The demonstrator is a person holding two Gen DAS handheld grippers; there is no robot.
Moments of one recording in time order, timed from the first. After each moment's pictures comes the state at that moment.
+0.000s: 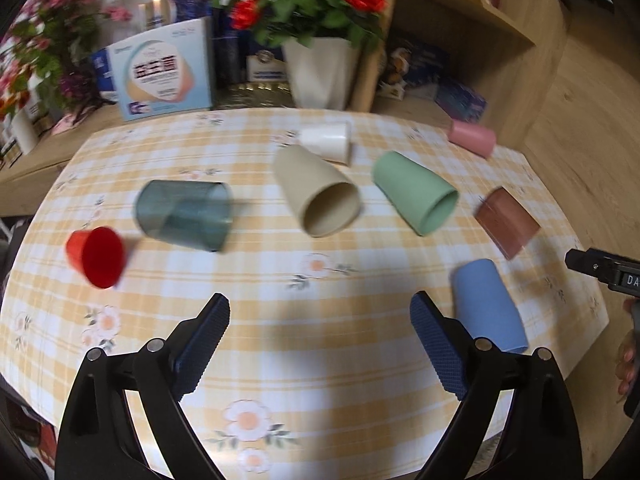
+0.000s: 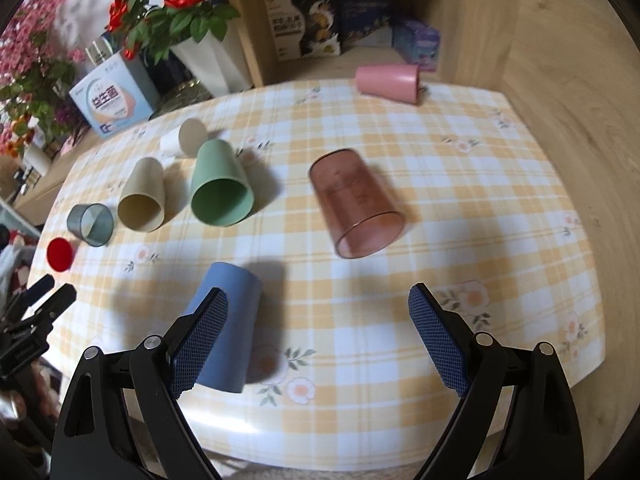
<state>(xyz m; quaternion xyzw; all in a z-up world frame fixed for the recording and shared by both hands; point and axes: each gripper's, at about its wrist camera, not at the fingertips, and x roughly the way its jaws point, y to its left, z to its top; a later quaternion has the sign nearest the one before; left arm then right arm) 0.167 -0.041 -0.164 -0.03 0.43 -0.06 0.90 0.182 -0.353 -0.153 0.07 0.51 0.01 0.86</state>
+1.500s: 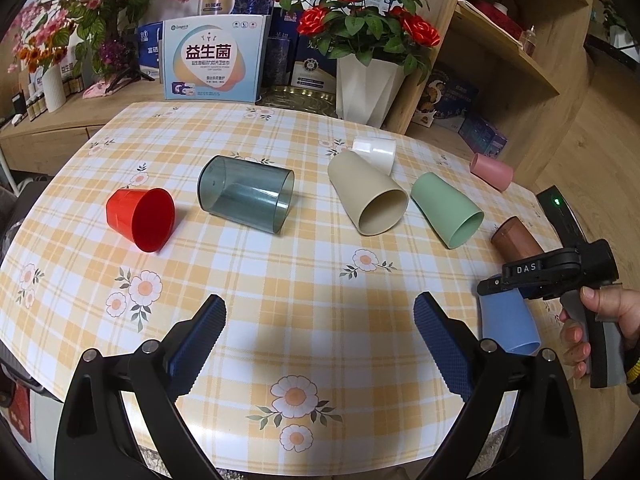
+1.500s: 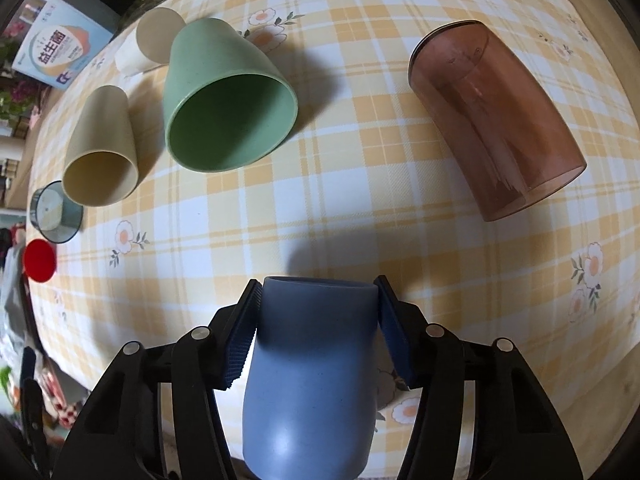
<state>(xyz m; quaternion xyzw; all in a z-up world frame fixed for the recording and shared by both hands) 0.140 0.015 -0.164 -0.09 0.41 -0.04 0.91 0.271 -0.284 -0.247 0.12 0.68 0.01 0.73</state>
